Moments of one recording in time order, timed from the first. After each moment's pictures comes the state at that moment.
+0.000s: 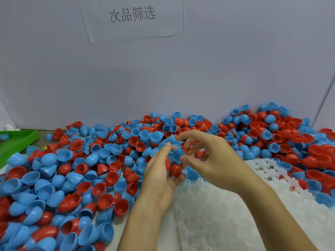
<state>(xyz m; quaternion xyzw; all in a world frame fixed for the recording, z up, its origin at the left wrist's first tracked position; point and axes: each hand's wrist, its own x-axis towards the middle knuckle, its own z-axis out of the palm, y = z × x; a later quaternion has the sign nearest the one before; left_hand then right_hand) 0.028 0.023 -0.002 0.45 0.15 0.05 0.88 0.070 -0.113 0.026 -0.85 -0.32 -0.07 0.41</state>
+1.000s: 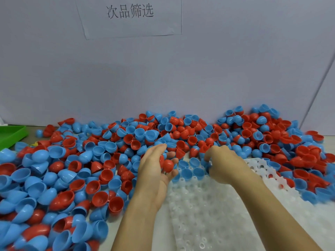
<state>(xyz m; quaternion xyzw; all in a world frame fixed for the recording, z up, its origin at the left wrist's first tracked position) 0.029 0.026 -0.001 0.44 0.18 0.08 0.88 0.093 -0.135 0.011 -0.99 -0.10 0.02 0.06</state>
